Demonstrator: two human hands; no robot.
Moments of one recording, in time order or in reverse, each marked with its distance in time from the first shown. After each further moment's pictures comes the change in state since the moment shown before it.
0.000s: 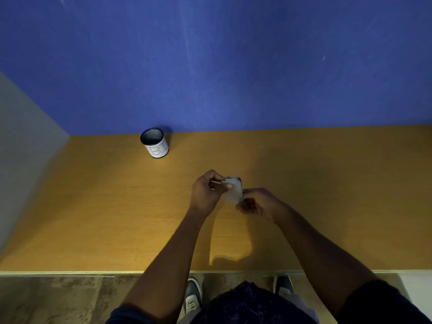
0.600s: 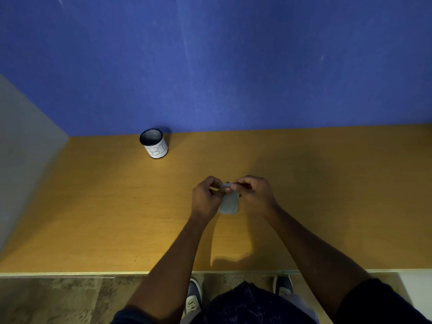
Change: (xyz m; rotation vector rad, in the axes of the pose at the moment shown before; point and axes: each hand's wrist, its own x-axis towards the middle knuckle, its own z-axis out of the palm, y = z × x) left_hand -0.012 -0.002 0.005 0.217 0.074 0.013; right_hand -0.006 -0.006 0.018 -0.410 0.232 -0.701
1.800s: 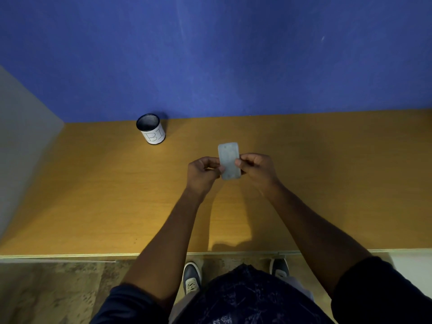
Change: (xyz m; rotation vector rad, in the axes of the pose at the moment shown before) left_hand 0.007 0.018 -0.008 -0.369 -0.057 -0.196; right_hand 0.007 -0.009 -0.012 0.175 0.063 0.075
